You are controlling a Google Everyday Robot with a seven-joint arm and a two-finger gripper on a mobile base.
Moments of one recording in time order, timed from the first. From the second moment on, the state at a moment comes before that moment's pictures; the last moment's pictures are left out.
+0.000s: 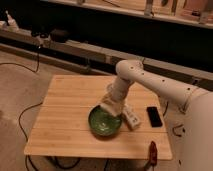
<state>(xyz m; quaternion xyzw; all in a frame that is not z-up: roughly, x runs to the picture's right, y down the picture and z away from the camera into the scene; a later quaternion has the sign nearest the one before) 0.046 0.103 0.798 -0.30 -0.31 -0.32 0.84</state>
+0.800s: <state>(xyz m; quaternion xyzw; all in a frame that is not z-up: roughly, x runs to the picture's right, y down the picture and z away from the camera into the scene) 0.046 0.103 0.798 -0.30 -0.31 -0.32 0.84</state>
